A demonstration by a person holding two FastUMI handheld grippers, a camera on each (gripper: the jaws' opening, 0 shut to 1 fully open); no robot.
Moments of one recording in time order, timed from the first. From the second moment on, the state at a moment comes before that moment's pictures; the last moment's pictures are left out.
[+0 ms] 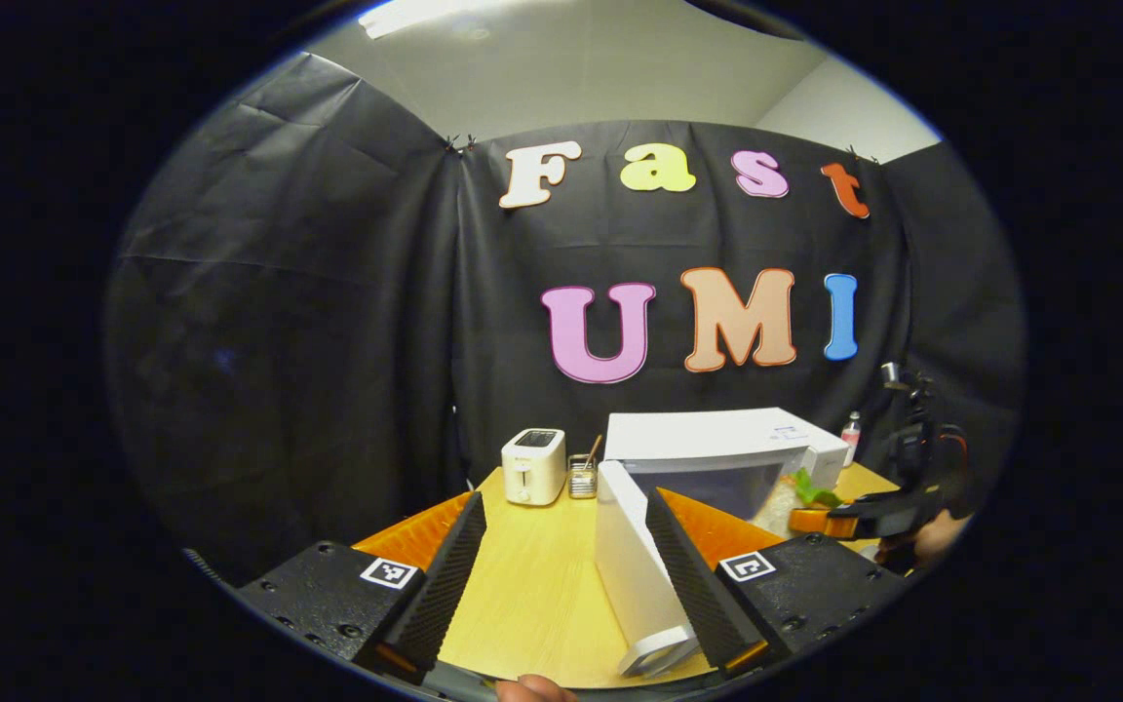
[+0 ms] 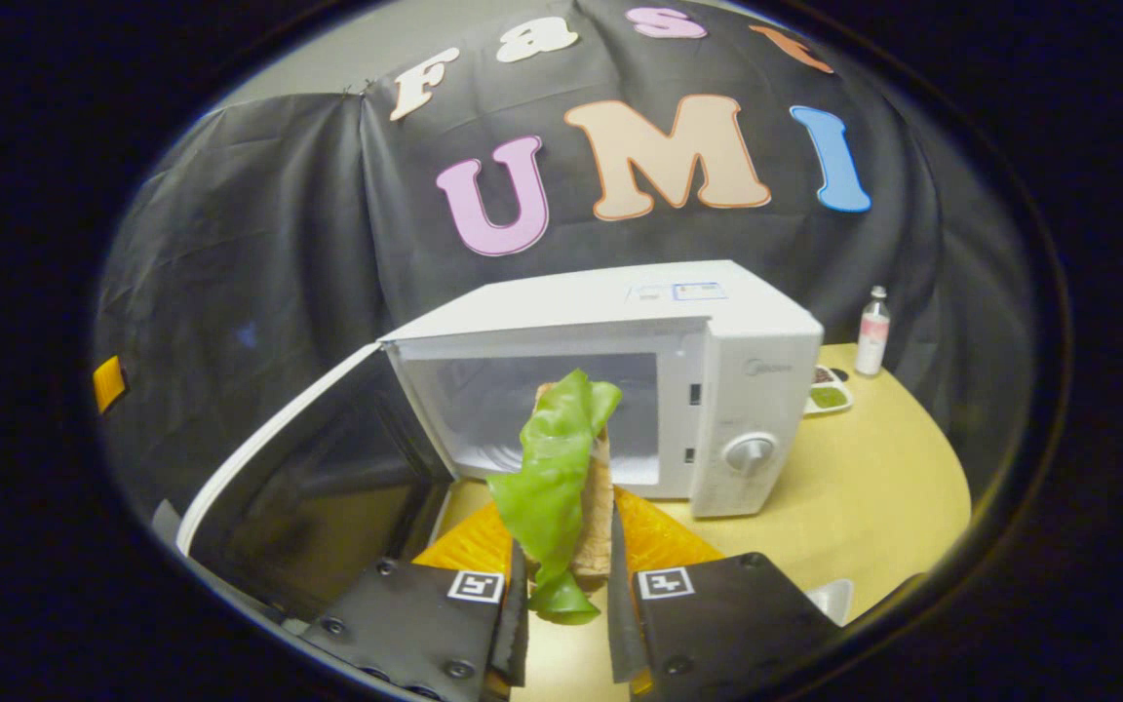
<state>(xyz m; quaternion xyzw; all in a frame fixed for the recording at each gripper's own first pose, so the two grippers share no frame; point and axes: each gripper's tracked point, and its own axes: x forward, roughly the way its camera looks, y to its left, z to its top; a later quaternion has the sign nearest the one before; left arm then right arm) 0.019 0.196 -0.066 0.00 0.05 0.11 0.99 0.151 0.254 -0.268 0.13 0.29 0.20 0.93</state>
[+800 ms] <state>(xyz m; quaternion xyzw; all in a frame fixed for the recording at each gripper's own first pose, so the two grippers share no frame) 0.047 0.197 -0.023 -0.01 0.00 0.05 1.00 0.229 0.337 -0.331 0.34 0.34 0.04 0.87</state>
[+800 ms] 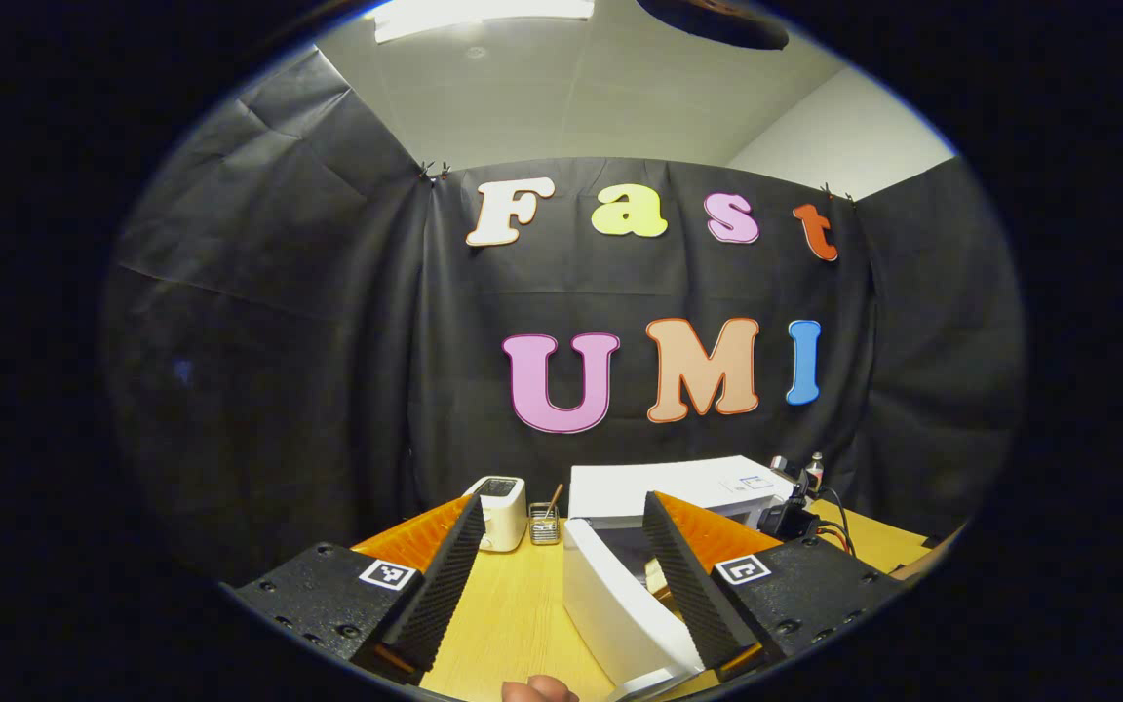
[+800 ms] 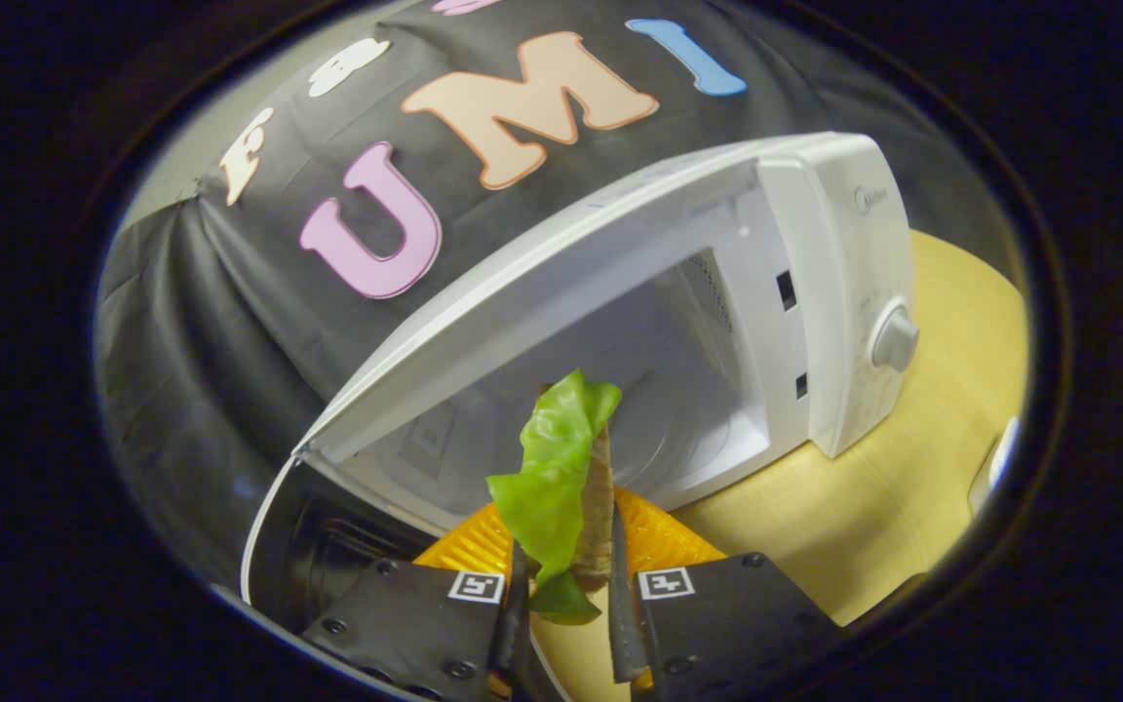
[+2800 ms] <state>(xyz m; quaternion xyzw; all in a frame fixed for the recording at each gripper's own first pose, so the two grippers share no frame) 0.003 0.252 -0.073 -0.05 0.07 0.16 0.98 0.295 0.323 -0.390 0.26 0.32 -0.11 0.90</state>
